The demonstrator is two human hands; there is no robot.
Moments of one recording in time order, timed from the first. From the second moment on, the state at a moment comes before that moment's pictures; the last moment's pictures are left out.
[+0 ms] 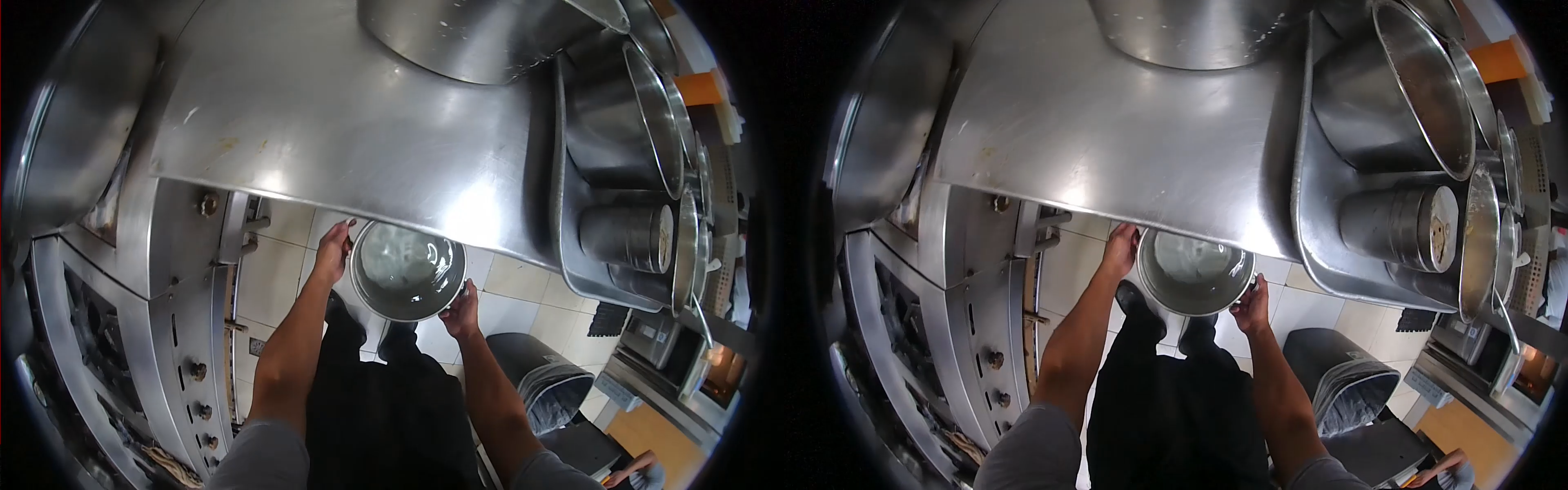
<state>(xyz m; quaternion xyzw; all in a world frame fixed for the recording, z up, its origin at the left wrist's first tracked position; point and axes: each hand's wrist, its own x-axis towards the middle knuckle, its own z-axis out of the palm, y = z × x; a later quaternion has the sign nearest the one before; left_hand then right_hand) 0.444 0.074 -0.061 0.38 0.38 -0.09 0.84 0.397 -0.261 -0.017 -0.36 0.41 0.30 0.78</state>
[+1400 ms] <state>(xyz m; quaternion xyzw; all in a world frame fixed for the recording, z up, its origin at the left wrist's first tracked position) -0.118 0.020 0.493 0.38 0.52 0.37 0.67 0.213 -0.096 0.515 -0.62 -0.06 0.63 0.46</state>
